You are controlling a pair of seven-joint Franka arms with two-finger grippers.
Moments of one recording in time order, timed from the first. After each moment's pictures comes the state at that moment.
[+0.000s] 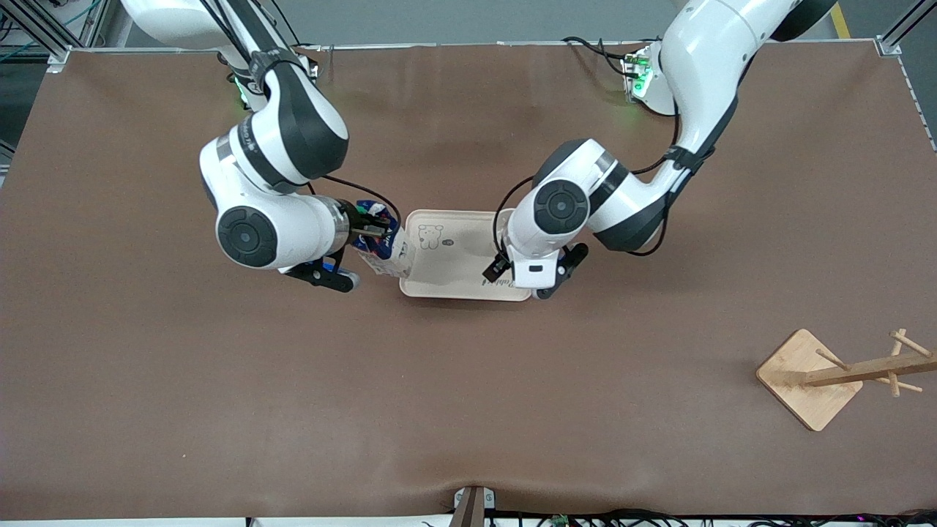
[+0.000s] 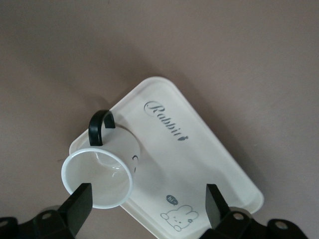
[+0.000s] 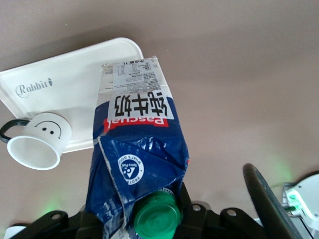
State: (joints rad) left arm -0.21 0.63 -0.54 -1.47 0.10 1.99 -1.54; right arm 0.46 0.48 -0.01 -1.39 0.36 1.51 0.70
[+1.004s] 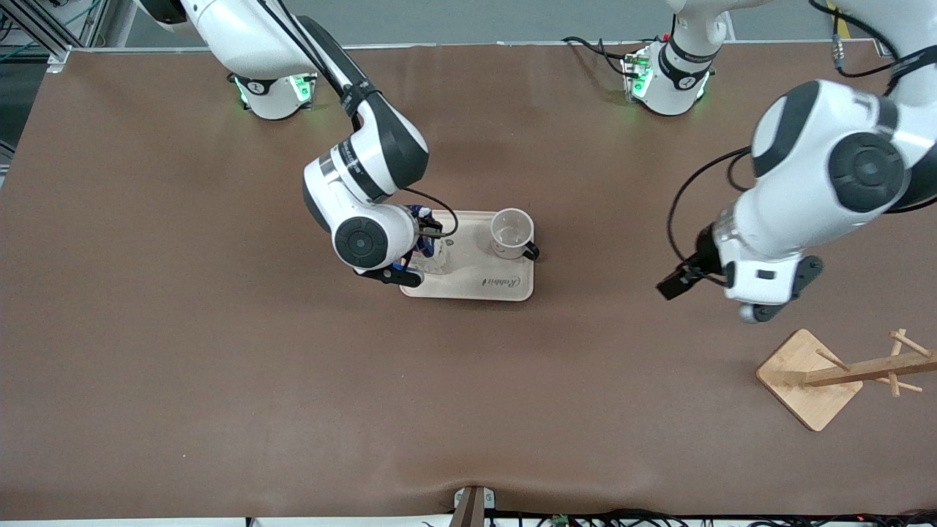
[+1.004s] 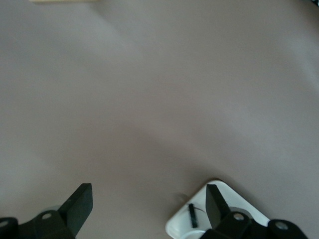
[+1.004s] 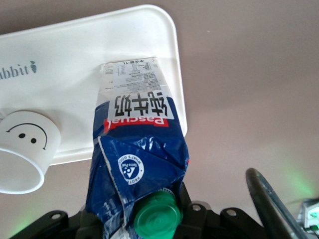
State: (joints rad) left arm 0.21 0.33 -0.53 -1.46 0.10 1.70 -0.96; right arm 0.61 0.62 -0.01 -1.39 0.34 1.61 0.74
